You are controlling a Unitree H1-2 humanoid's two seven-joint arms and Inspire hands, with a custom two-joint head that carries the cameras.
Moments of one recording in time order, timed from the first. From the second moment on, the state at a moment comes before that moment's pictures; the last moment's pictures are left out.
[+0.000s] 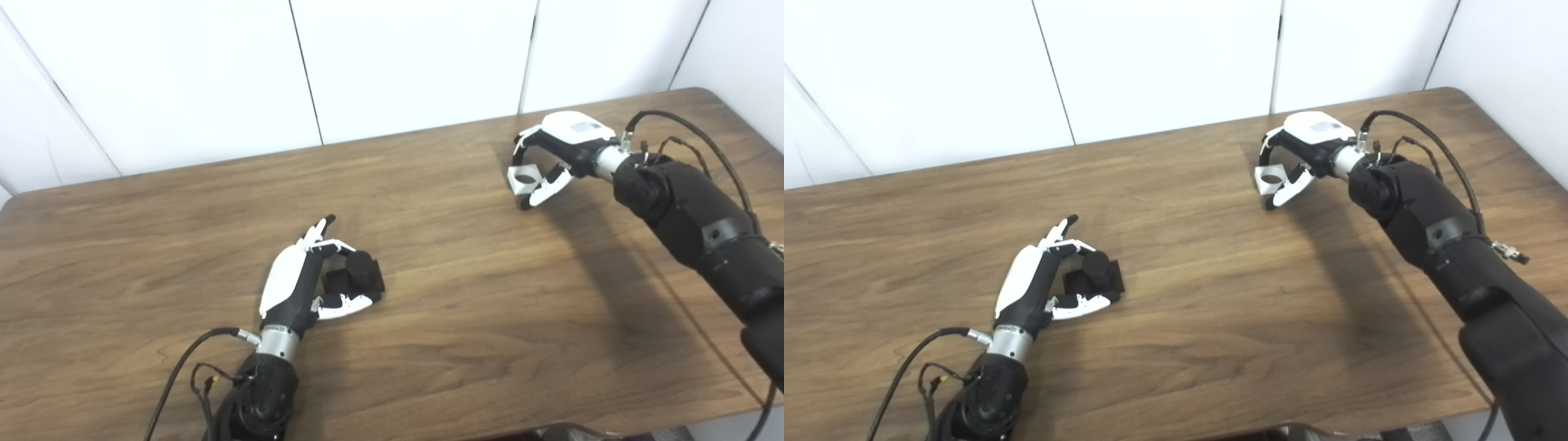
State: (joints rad) left arm -0.17 0.12 -0.33 0.07 0.56 0.09 0.05; right arm -0.69 -0.62 0.38 0.60 -0.70 -0.15 0.16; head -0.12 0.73
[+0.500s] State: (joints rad) left arm -0.16 0.13 -0.32 0.06 0.56 0.09 0.04; right arm -0.69 -0.62 0.38 0.61 -0.70 -0.15 0.15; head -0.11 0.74
